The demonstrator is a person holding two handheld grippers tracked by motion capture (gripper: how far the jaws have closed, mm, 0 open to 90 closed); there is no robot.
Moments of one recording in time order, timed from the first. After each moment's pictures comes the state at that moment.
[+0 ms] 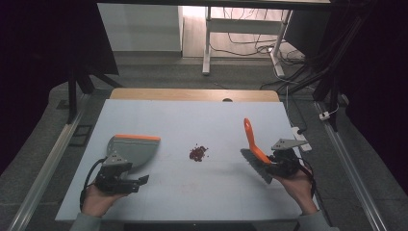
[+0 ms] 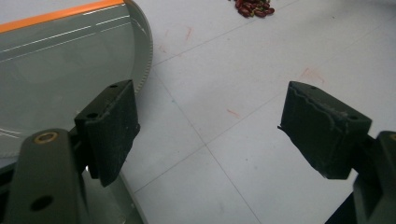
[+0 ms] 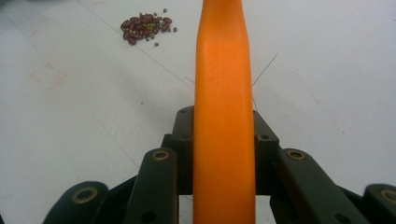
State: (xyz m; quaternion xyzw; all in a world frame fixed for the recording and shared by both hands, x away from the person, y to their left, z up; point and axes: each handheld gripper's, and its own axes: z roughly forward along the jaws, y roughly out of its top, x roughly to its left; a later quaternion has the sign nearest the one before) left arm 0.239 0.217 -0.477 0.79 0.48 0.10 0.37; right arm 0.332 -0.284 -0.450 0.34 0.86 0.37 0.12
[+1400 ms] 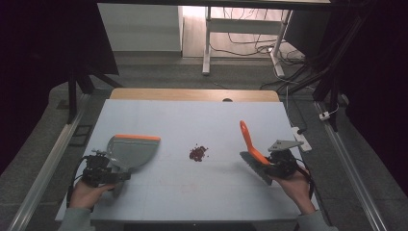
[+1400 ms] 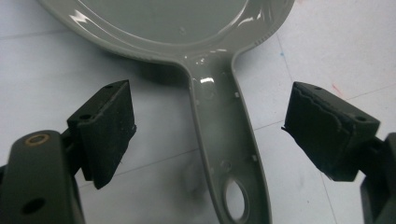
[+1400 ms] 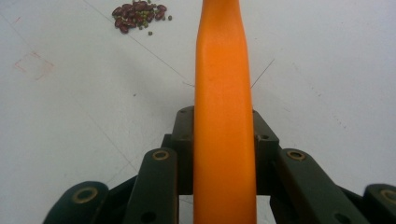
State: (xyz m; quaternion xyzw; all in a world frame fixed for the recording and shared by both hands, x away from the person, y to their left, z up) left arm 0.267 0.264 -0.506 0.73 0.63 0.03 0.27; right arm 0.334 -0.279 -0.459 0.34 0.87 0.35 0.13
